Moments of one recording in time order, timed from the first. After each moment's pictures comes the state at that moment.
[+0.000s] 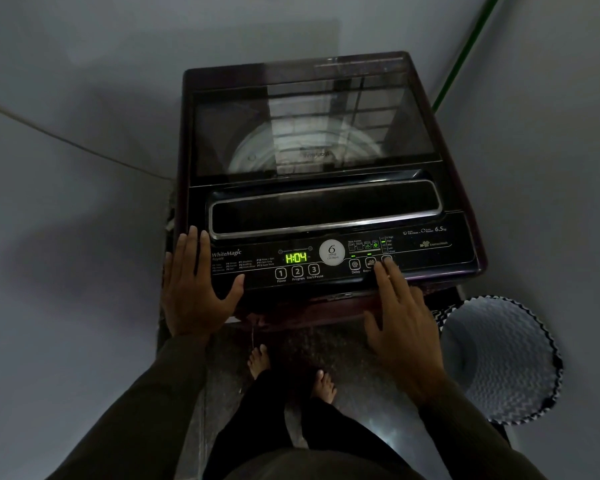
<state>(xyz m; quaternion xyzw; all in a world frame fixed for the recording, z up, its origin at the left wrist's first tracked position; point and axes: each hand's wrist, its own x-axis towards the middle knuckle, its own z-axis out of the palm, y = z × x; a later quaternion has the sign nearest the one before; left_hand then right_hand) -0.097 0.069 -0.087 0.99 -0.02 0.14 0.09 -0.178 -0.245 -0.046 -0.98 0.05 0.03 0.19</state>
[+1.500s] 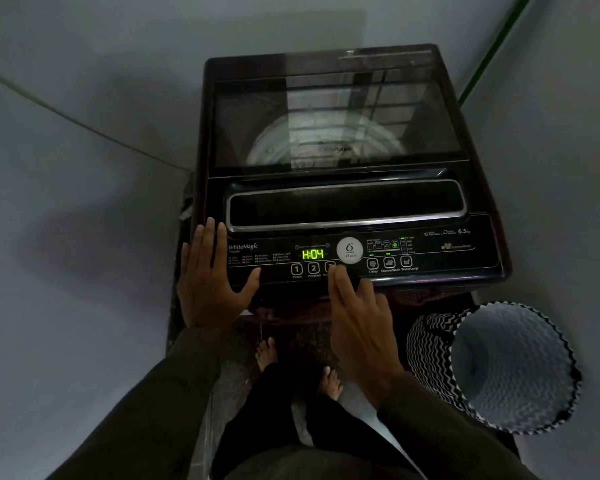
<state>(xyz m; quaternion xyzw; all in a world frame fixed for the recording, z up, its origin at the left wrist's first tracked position) -0.099 0.066 -0.086 0.98 -0.02 0.15 0.09 -0.168 -0.168 -0.041 -1.00 -0.07 0.00 0.04</state>
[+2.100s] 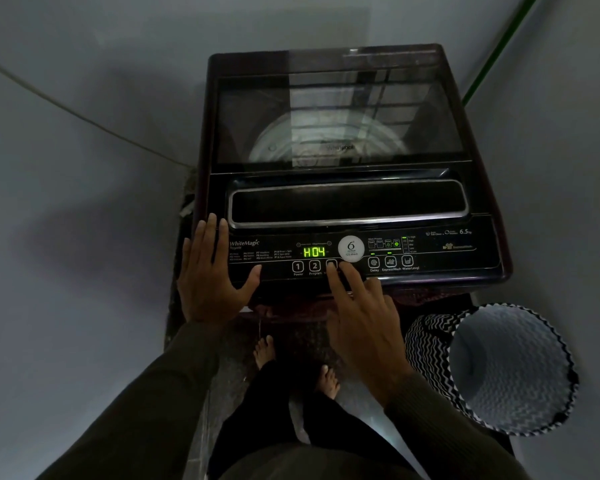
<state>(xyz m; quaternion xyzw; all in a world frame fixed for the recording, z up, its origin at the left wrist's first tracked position) -0.097 0.069 -0.088 0.98 -0.03 0.15 0.09 -0.166 -0.173 -0.038 -0.99 -0.05 0.02 0.11</state>
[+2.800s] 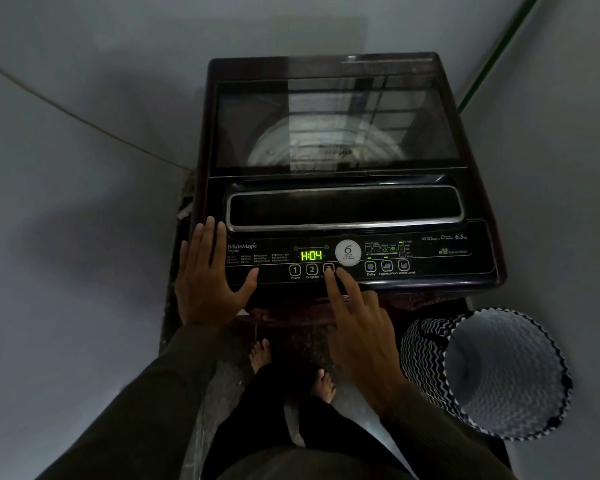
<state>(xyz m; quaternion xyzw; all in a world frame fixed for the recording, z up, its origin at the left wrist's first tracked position) -0.098 0.067 -0.087 0.98 -0.02 0.15 0.10 -0.176 -0.177 -0.053 -0.99 -0.06 0.02 0.14</state>
